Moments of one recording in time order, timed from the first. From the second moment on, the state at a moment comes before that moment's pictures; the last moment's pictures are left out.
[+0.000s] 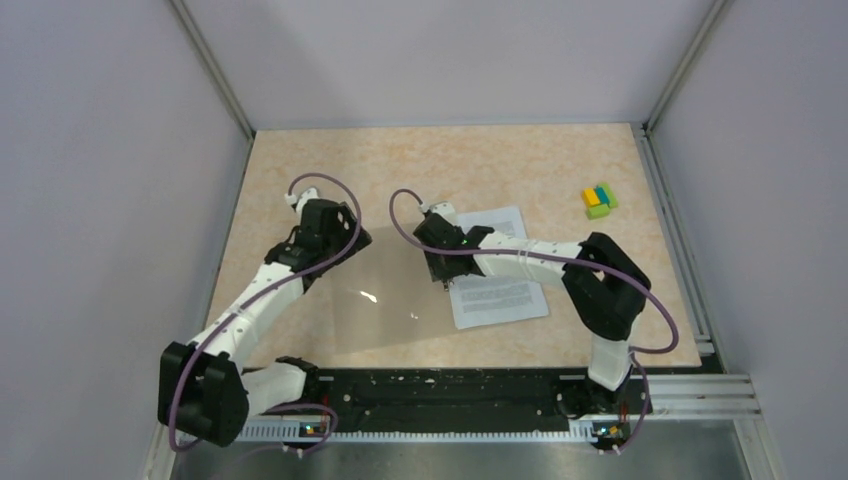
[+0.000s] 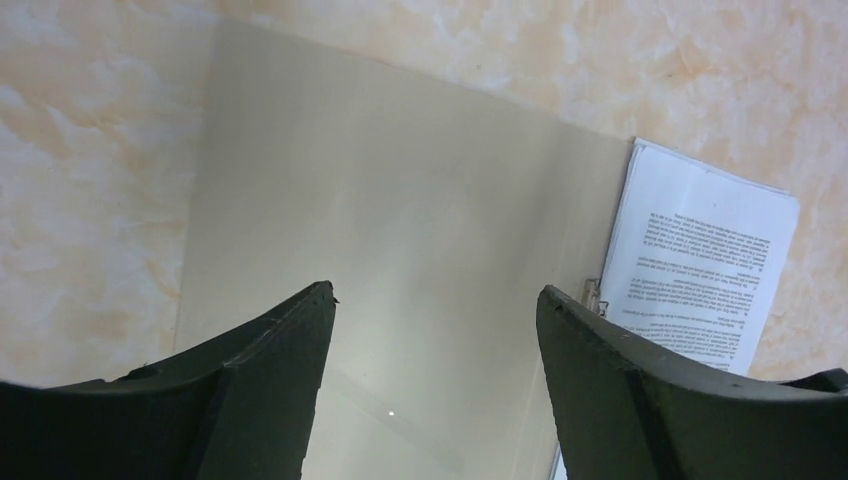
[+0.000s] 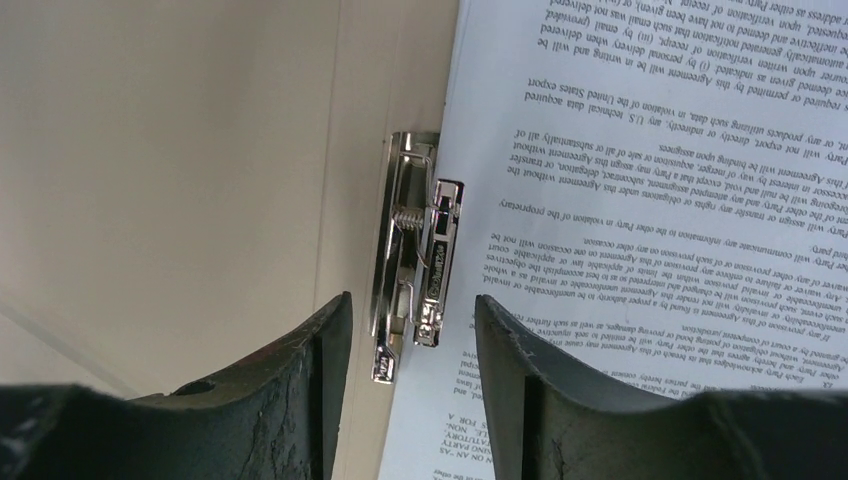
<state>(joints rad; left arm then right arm) -0.33 1.18 0.81 -0.39 -0.17 -0.80 0.93 1.84 1.25 -0.46 0.34 0.51</state>
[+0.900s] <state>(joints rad) -0.06 1.01 0.59 -0.45 0.05 -0.69 0.90 1.92 1.27 -0.37 0.25 0.50</state>
